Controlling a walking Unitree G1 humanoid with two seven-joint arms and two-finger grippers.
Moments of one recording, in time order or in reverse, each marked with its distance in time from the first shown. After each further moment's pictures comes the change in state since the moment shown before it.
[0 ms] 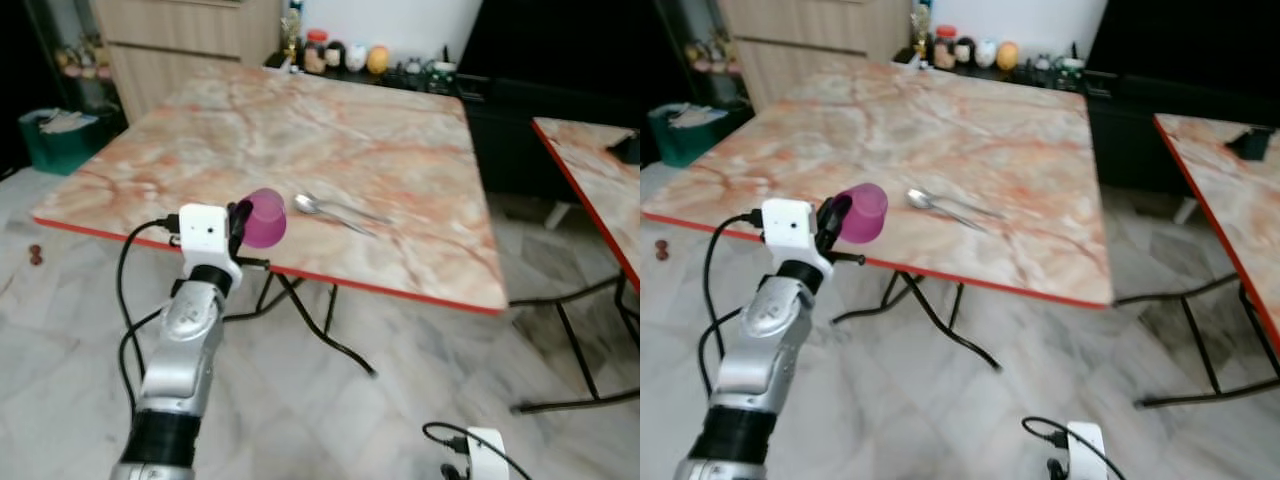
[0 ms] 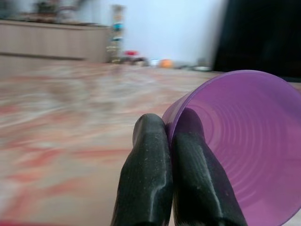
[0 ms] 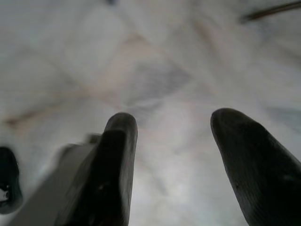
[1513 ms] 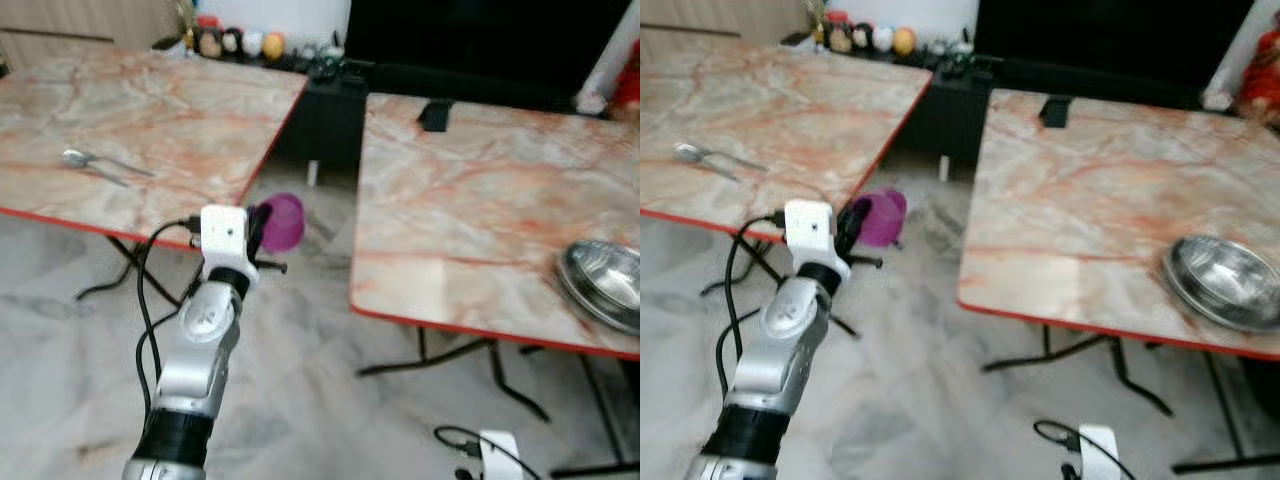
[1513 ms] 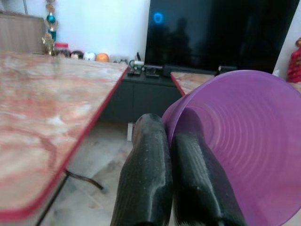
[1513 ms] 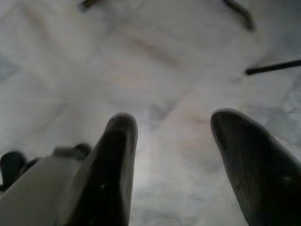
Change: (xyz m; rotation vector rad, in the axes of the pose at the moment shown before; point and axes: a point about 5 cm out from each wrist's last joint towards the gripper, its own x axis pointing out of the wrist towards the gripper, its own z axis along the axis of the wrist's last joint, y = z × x) left arm -0.001 0.010 -0.004 0.019 0.018 0.031; right arm 0.001 0.000 0.004 -0.004 -0.009 -0.005
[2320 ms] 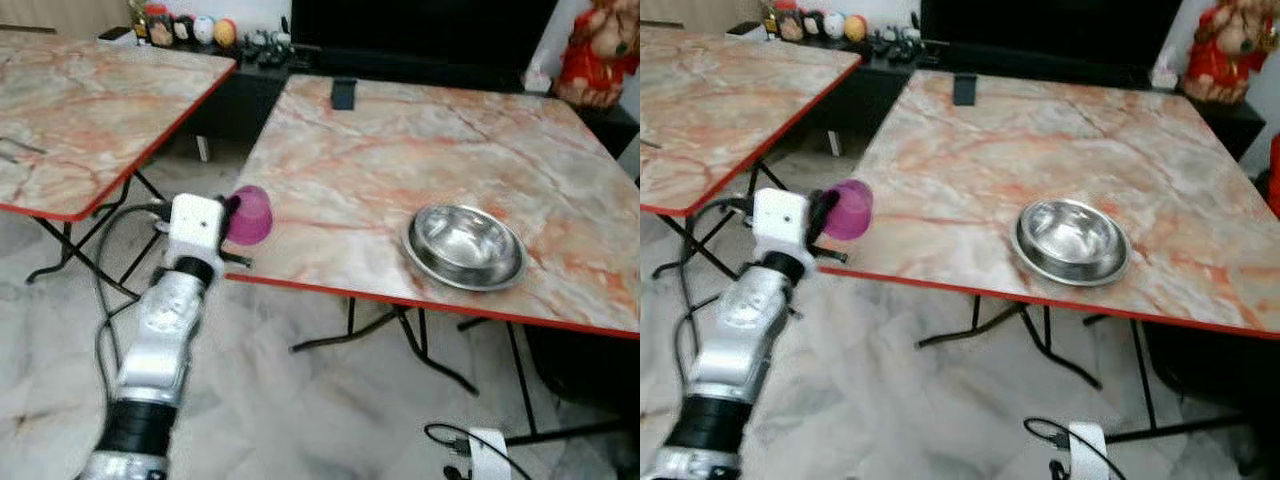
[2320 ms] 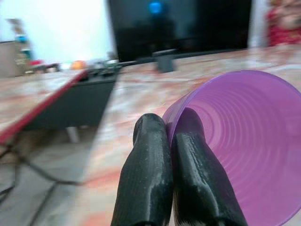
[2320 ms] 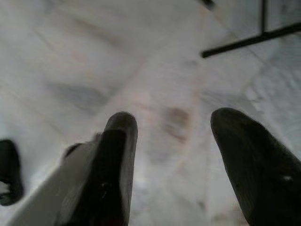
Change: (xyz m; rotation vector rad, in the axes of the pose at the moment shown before) left arm 0.002 0.011 0.005 0.150 0.001 -0.076; right arm 0.000 0.000 -0.002 0.008 0.002 -0.004
